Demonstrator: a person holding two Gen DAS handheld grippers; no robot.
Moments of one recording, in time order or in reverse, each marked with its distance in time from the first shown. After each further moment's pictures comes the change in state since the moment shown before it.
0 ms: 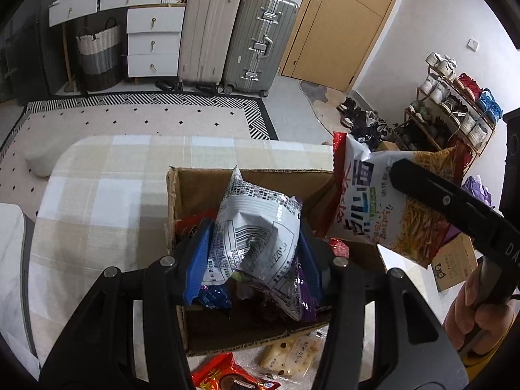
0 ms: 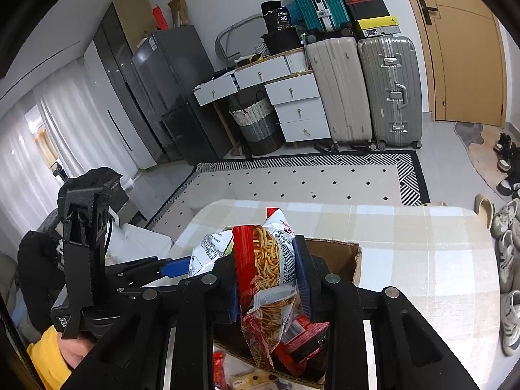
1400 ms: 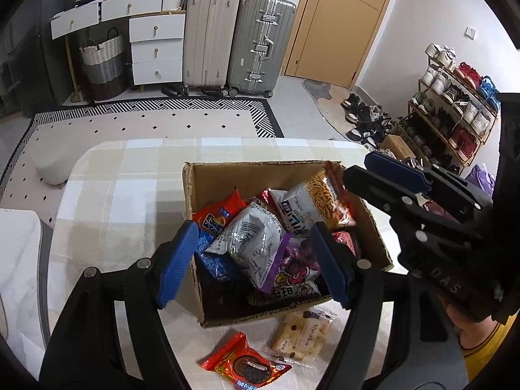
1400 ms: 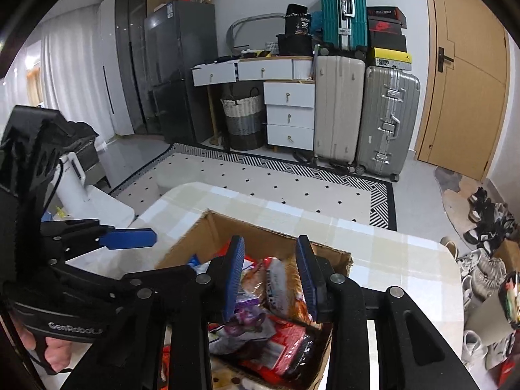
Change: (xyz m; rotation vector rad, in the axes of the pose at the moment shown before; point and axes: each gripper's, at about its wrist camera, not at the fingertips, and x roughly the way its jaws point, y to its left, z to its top) left arm -0.037 0.006 -0.030 0.050 -0.016 0.048; right arm 0.022 0.040 -0.019 -0.243 -0.012 -0.172
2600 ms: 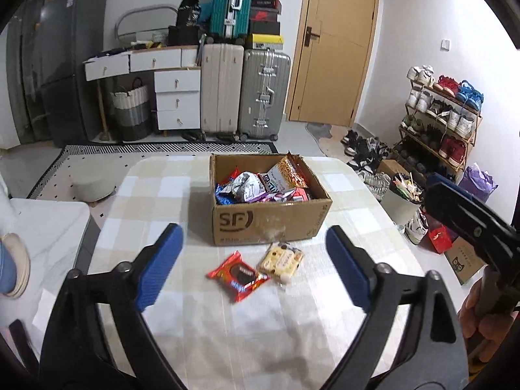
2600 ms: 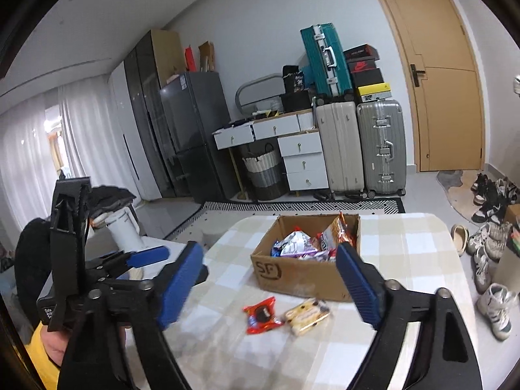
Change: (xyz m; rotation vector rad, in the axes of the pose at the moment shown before) left arm -0.254 -0.059 -0.176 0.040 -0.263 0.080; right arm -0.255 0.075 -0.121 0.185 -0.283 0.094
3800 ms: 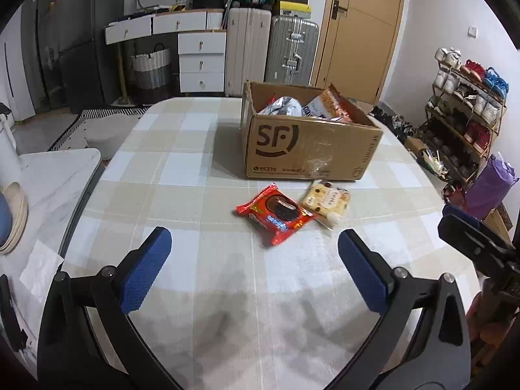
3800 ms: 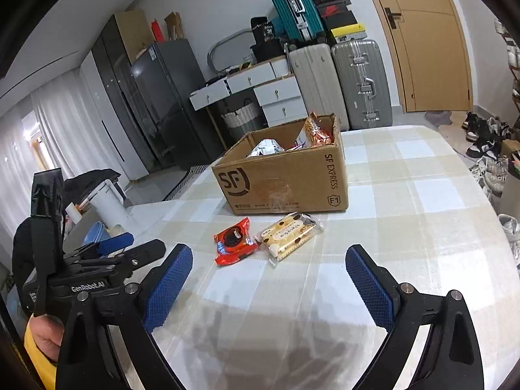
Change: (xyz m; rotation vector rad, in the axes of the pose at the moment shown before) left arm 0.070 0.041 -0.096 -0.059 0.150 0.088; right arm 0.067 -0.054 -0.107 0.123 0.209 -0.042
